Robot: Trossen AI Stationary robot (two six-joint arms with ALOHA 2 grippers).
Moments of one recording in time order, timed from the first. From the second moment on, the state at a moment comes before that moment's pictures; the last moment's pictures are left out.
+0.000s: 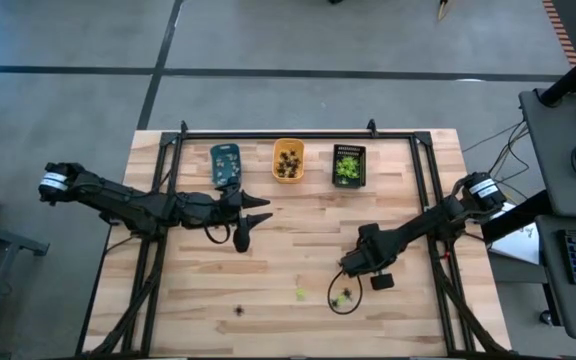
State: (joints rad) left arm -0.18 1.13 0.64 0.31 -0.38 -0.20; right arm 0.39 1.72 0.93 -0.88 0.01 0.22
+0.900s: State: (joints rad) left arm -0.18 1.13 0.64 0.31 -0.38 -0.20; right arm 0.33 1.59 0.93 -0.64 0.07 0.22
